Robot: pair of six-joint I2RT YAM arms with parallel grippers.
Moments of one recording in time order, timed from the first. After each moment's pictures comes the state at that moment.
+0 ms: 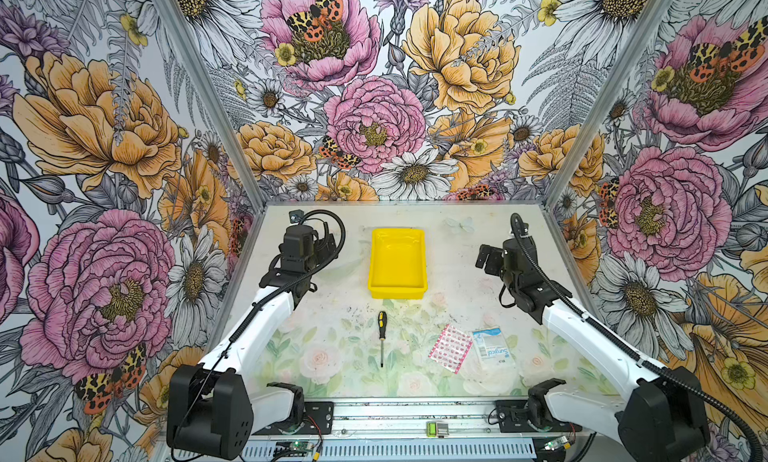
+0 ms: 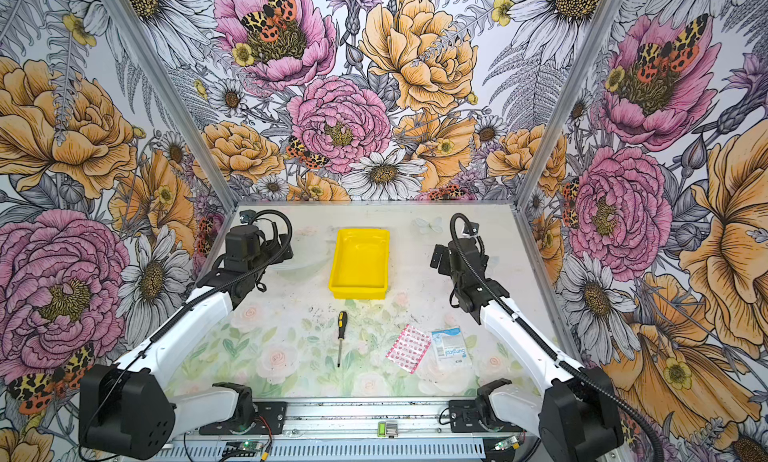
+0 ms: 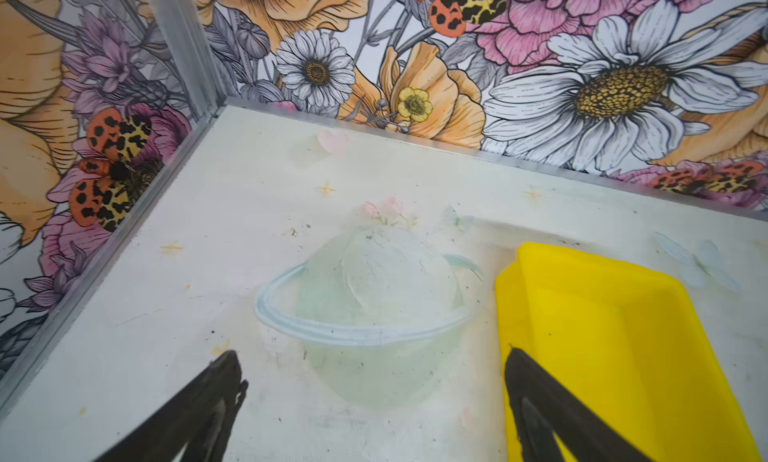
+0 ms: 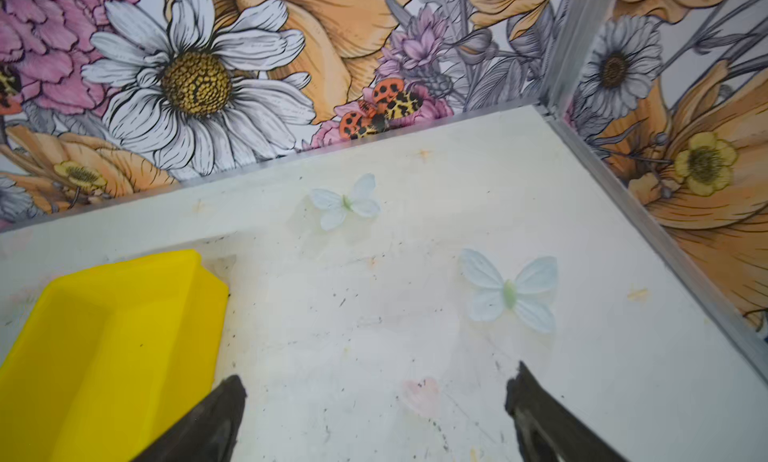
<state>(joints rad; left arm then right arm) -0.21 1.23 0.94 -0.25 -0.21 -0.31 0.36 1.17 0.81 -0.22 0.32 0.36</state>
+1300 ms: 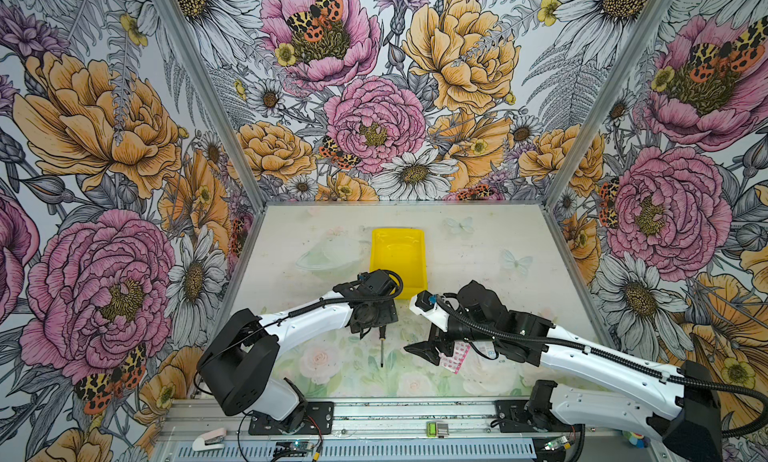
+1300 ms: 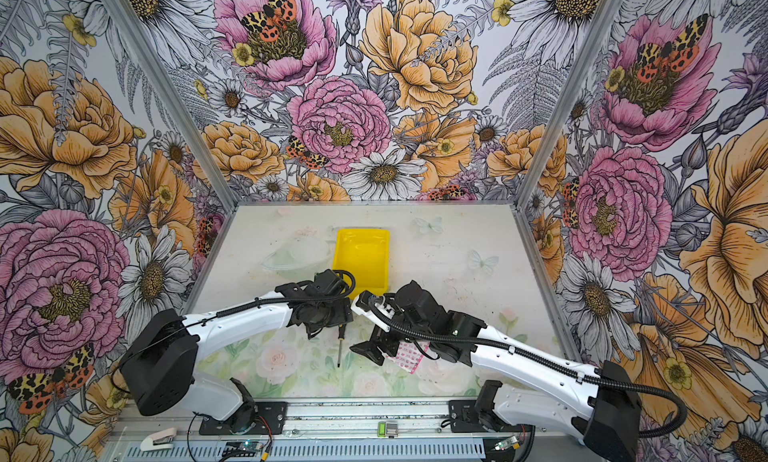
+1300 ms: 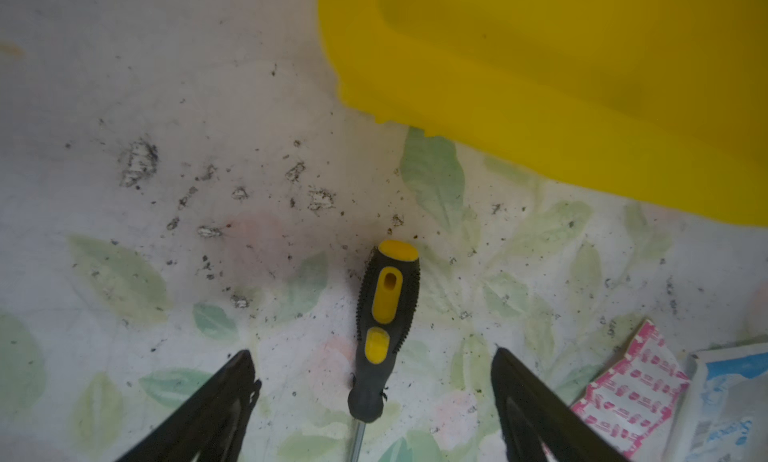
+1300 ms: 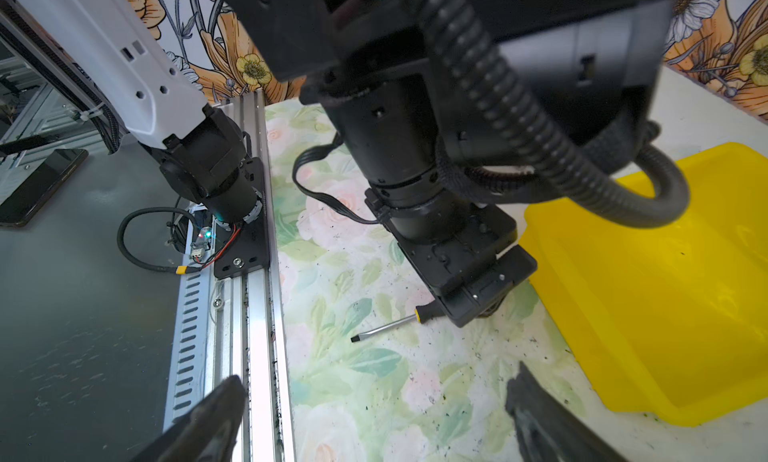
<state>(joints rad) -0.77 1.51 0.89 -0.61 -0.10 -0.96 0.97 1.04 0.75 -0.29 -0.35 -0.09</state>
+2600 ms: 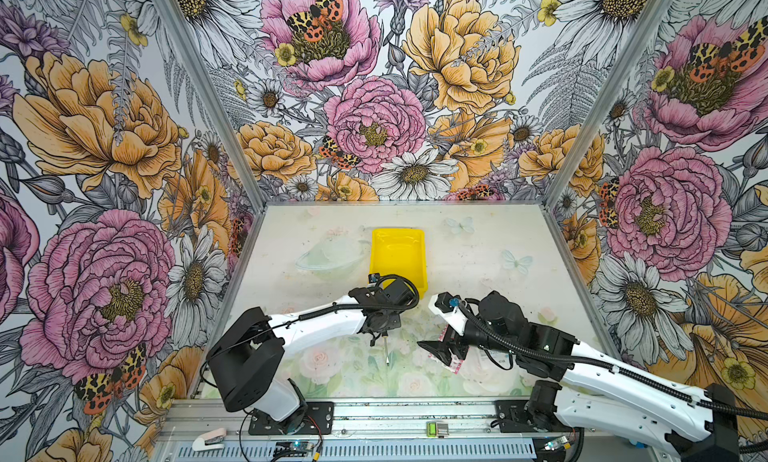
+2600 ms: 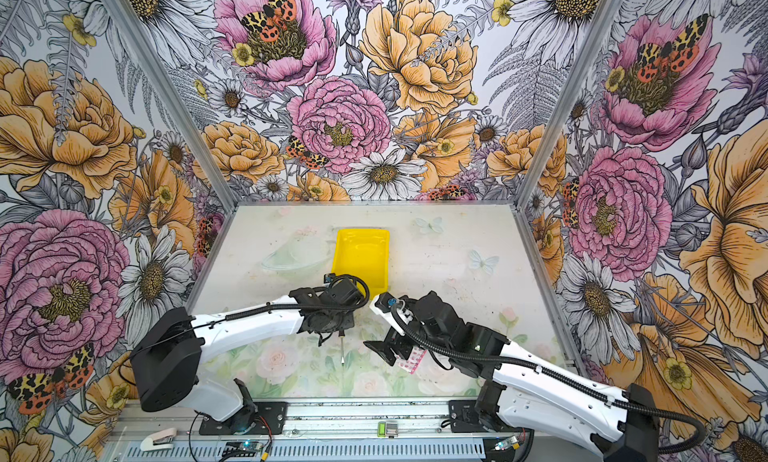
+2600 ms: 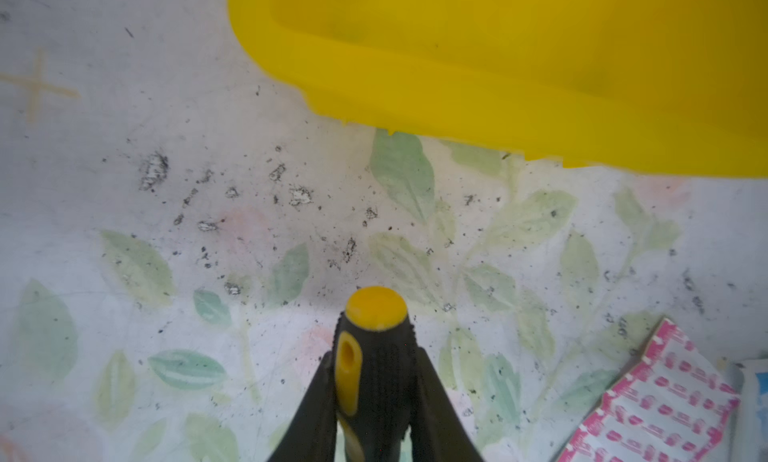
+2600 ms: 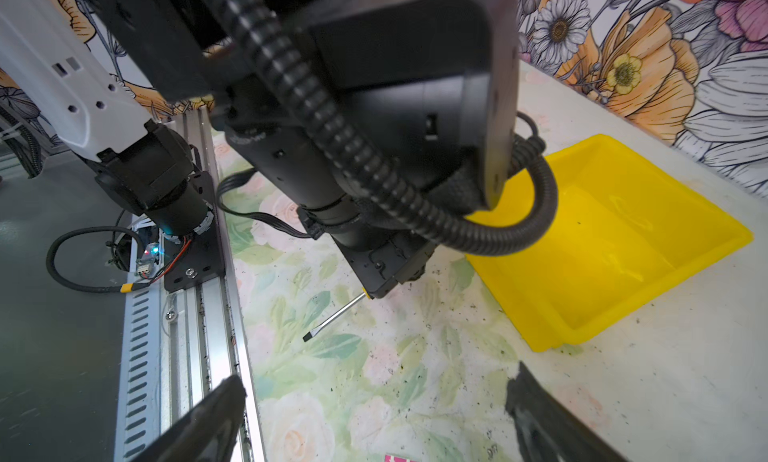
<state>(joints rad) -0.91 1.48 0.97 -0.69 -0.30 -1.01 0.97 0.84 0.67 -0.31 -0.14 -0.04</state>
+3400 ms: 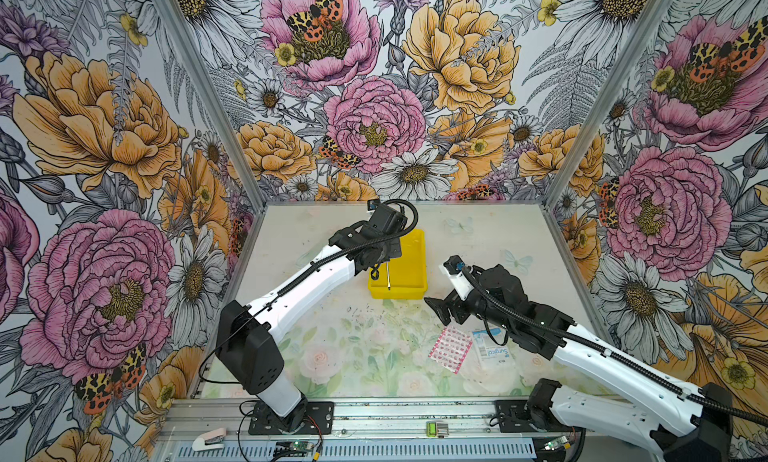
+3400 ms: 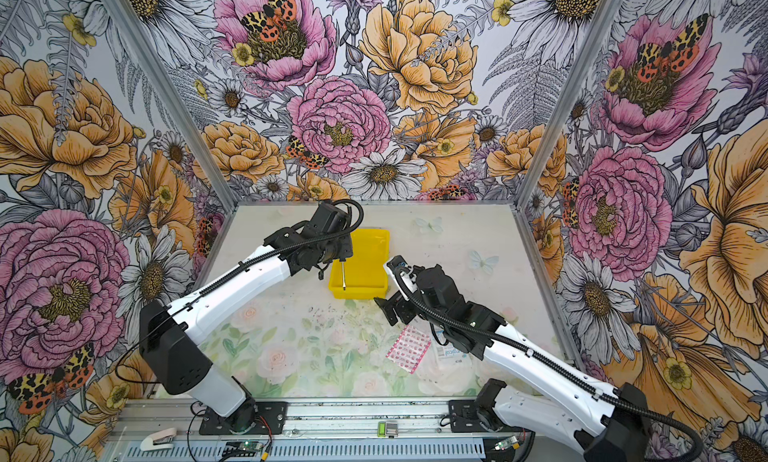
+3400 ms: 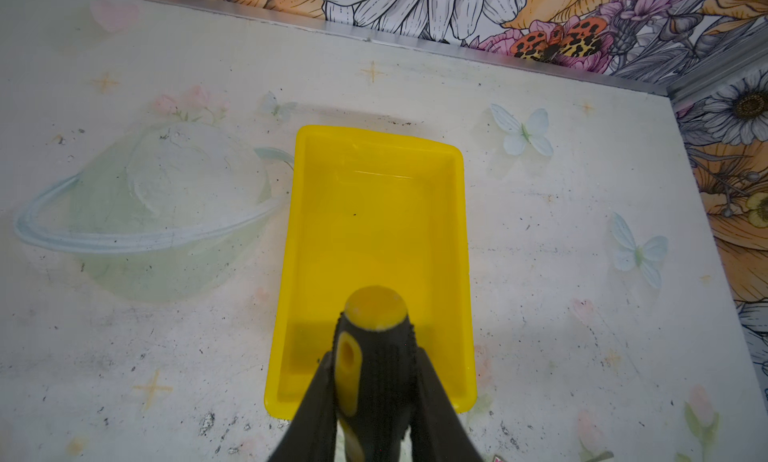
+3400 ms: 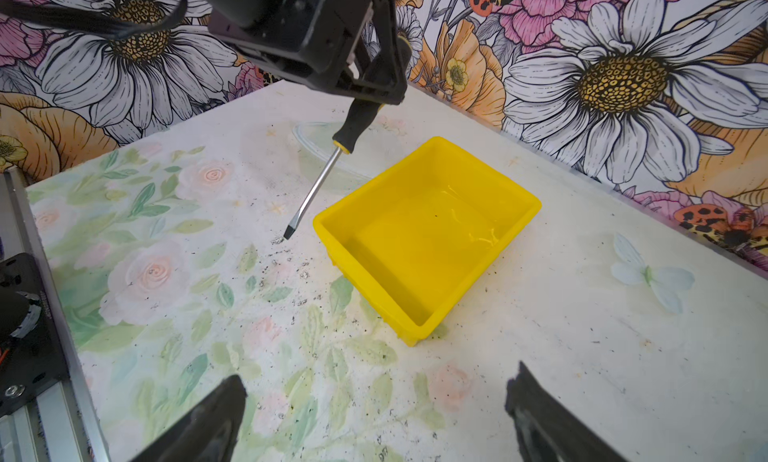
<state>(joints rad) -0.68 1.63 1.55 -0.76 -0.32 -0.63 0.80 0.99 0.82 -0.33 0.02 -0.02</state>
